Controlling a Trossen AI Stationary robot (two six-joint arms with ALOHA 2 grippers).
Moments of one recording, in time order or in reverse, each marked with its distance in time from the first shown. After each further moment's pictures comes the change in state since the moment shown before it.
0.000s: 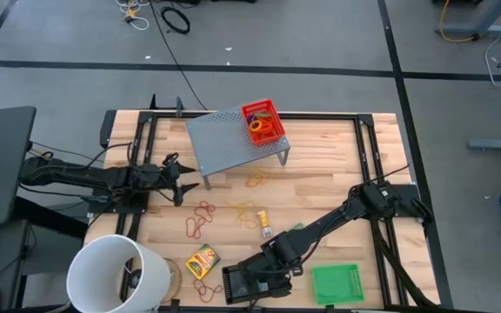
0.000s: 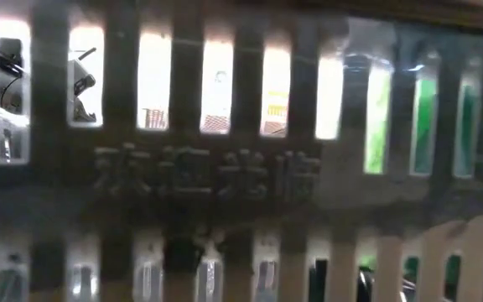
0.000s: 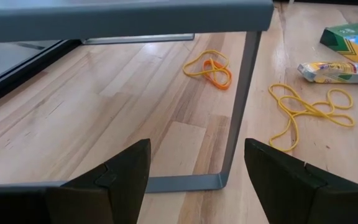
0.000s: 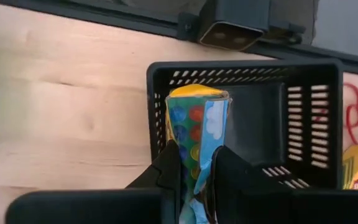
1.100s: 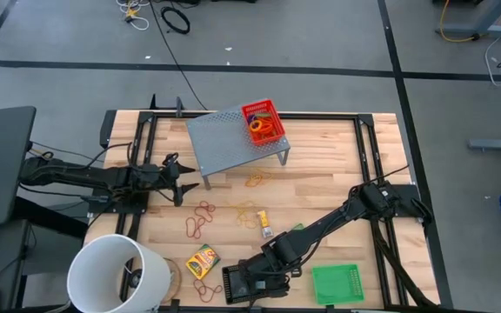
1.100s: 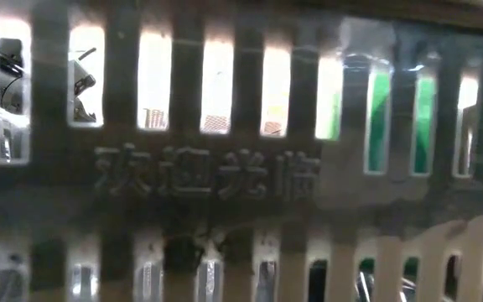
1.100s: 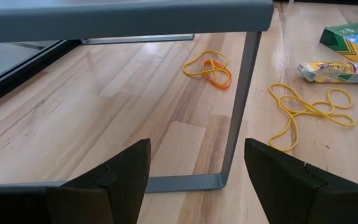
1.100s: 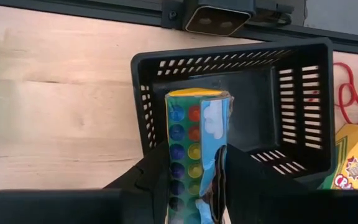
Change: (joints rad) left arm 0.000 0.000 0.000 -0.002 0.001 0.000; right arm 0.004 0.000 0.000 0.010 0.060 0.058
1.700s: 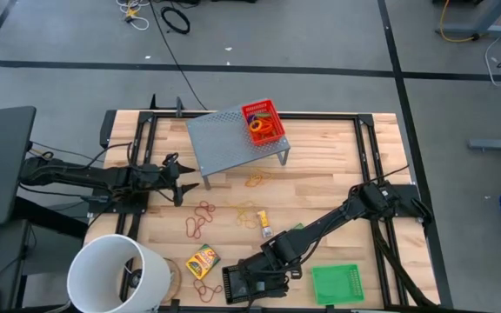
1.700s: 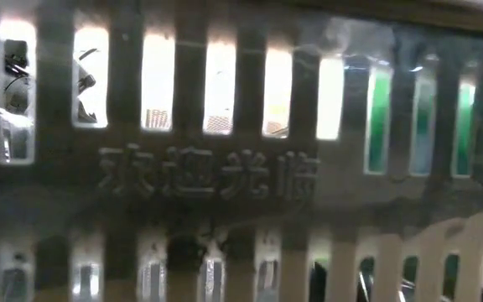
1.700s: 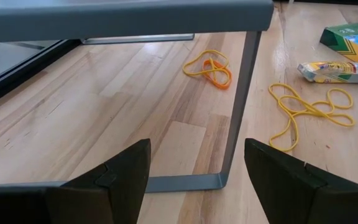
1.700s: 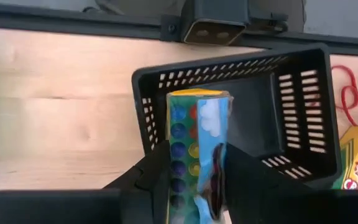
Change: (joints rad) left arm 0.000 0.000 0.000 -0.001 0.000 0.000; right arm -0.009 -0.001 0.000 0.007 -0.059 0.045
